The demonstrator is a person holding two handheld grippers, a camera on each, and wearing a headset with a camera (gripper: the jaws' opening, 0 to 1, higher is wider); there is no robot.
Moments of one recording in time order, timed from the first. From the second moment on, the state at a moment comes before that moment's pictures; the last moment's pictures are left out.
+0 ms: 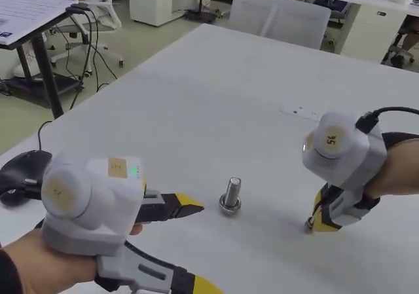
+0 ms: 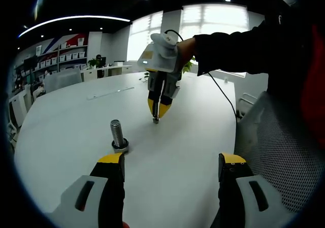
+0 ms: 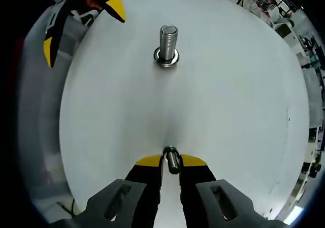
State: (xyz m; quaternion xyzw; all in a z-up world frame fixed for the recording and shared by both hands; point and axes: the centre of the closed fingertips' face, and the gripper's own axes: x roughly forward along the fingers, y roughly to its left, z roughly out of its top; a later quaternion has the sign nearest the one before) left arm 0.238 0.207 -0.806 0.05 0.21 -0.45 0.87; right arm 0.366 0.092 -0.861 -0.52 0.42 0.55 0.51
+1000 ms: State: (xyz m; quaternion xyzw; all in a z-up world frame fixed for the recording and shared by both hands) left arm 0.238 0.205 -0.808 0.05 0.21 -0.45 0.86; right arm 0.365 0.088 -0.859 -0.49 0.42 0.54 0.54
